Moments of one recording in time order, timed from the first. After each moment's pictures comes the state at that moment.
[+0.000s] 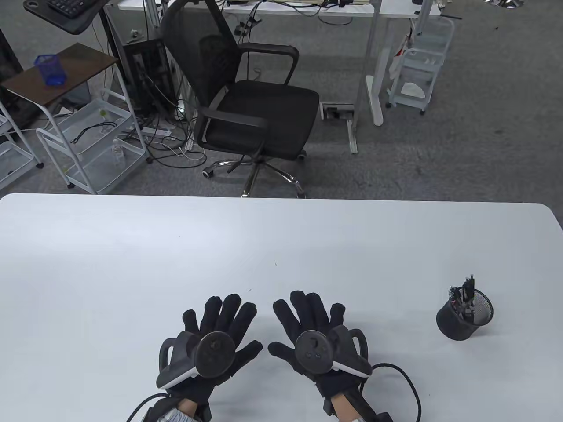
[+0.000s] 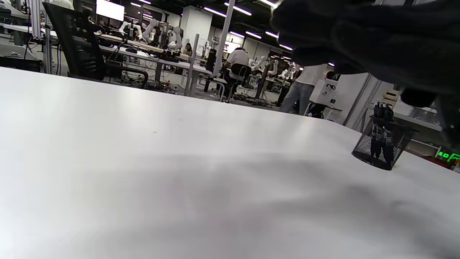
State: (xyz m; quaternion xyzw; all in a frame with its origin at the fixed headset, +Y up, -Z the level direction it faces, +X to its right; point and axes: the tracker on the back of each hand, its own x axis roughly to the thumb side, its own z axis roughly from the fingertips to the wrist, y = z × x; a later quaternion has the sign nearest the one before) left_hand -0.160 -0.694 -0.237 -0.07 -0.19 0.12 0.97; right_hand 0.063 -0.704 -0.252 0.26 0.06 0.96 0.13
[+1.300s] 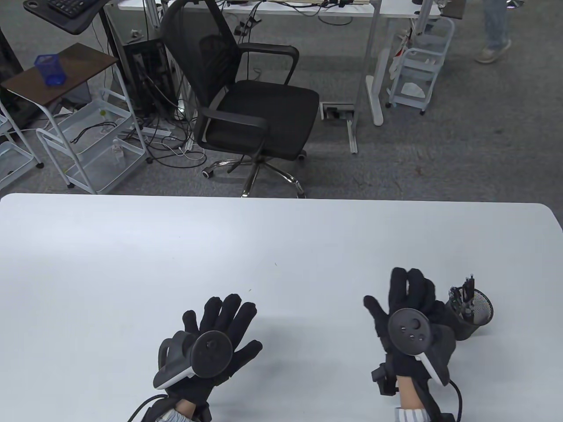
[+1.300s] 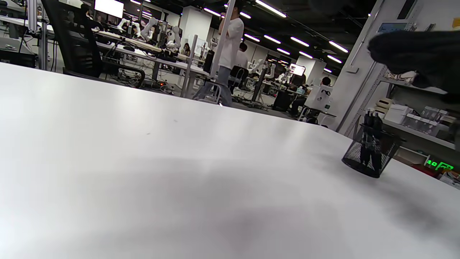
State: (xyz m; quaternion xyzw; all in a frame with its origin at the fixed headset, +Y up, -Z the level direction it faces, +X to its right) left_hand -0.163 -0.690 -0.235 -0.07 -0.19 0.14 0.97; right_hand 0.223 -0.669 -0.263 -0.08 -0.15 0.97 0.19
